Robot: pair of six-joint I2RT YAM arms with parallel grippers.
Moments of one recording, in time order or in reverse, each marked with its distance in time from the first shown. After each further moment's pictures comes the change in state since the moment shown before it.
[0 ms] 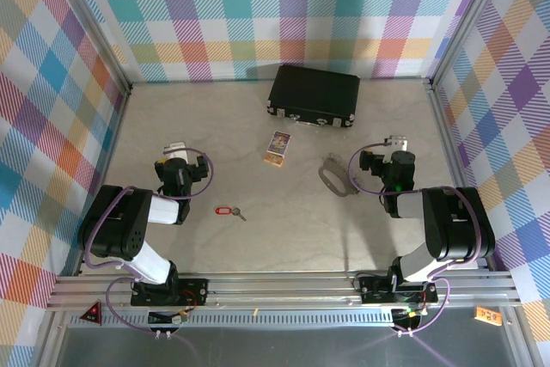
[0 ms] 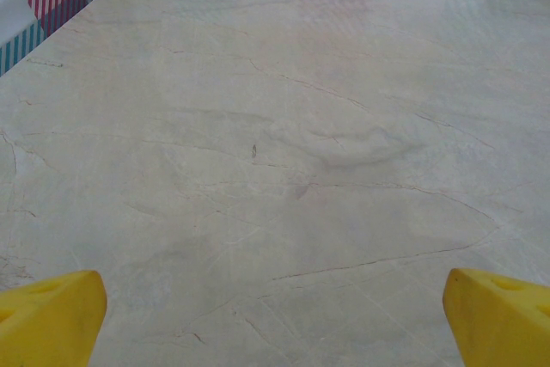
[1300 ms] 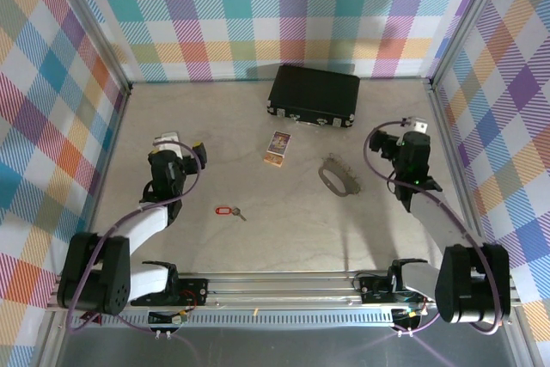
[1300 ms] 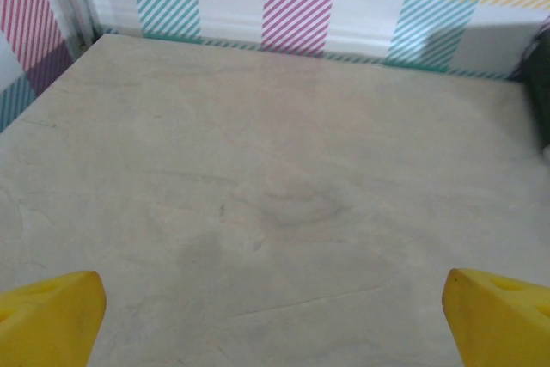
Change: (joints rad) left arm -0.003 -0.379 0.080 -0.404 0.095 -0.074; right arm 0.013 -0.396 0.240 -0.636 0.090 0.164
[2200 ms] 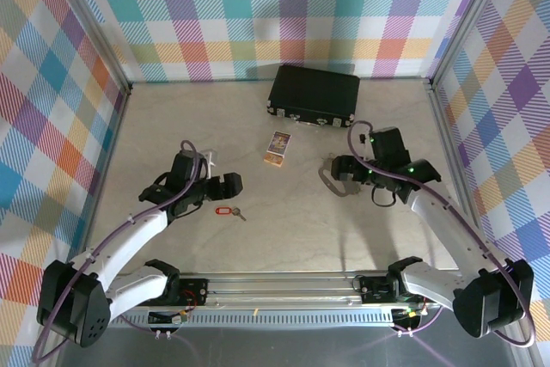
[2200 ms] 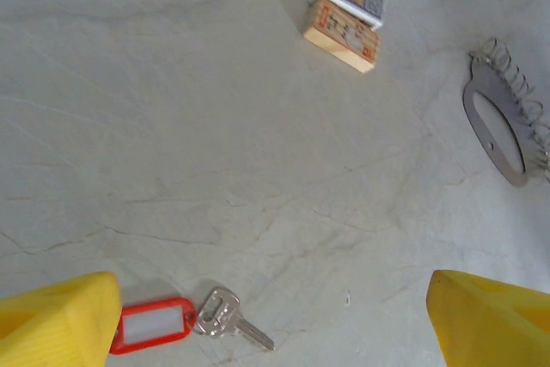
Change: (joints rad) left arm -0.288 -0.156 0.208 -0.856 0.402 -0.312; right arm 0.350 -0.050 0.308 -0.886 -0.254 0.154
